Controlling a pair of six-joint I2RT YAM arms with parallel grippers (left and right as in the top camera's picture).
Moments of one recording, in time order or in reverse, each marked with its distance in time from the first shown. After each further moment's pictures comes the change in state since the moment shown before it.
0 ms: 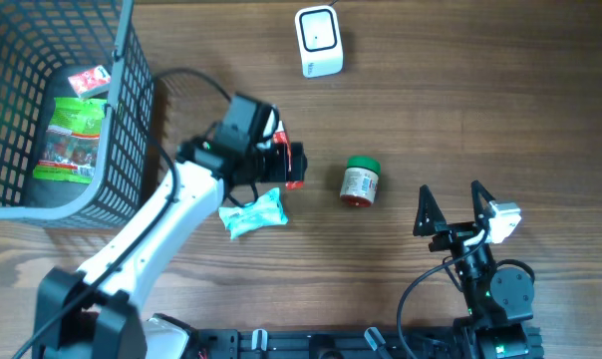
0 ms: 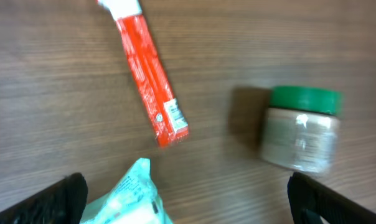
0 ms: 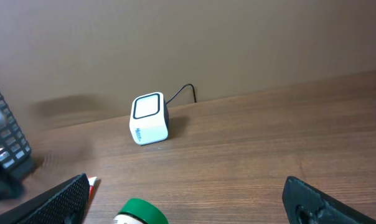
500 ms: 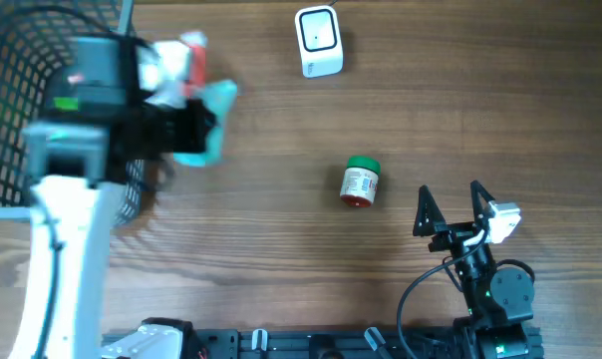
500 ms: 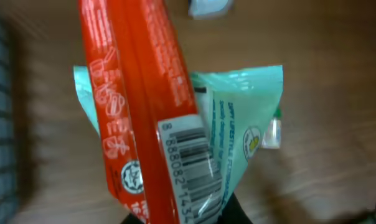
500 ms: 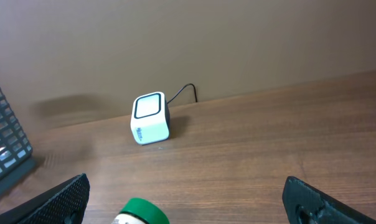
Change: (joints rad) left arm 0.291 -0.136 0.481 -0.529 0.103 0.311; right arm 0.001 0.000 0.000 0.000 -0.003 0.000
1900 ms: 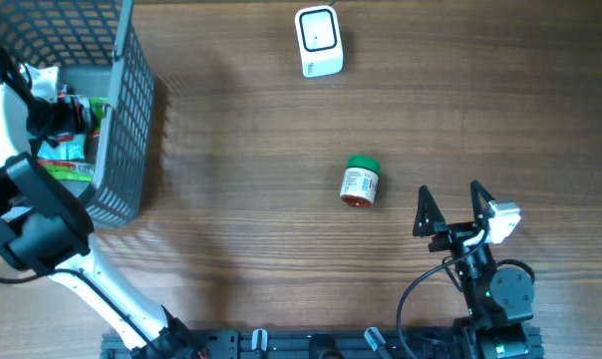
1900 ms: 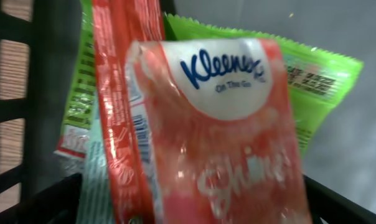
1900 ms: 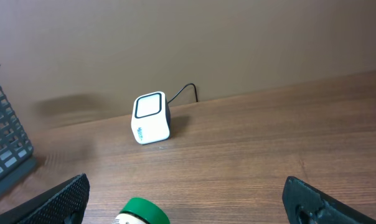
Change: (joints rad) left arm 0.685 0.816 0.236 0.262 -0.164 0.477; right arm 0.000 0.000 0.000 0.000 -0.004 0.000
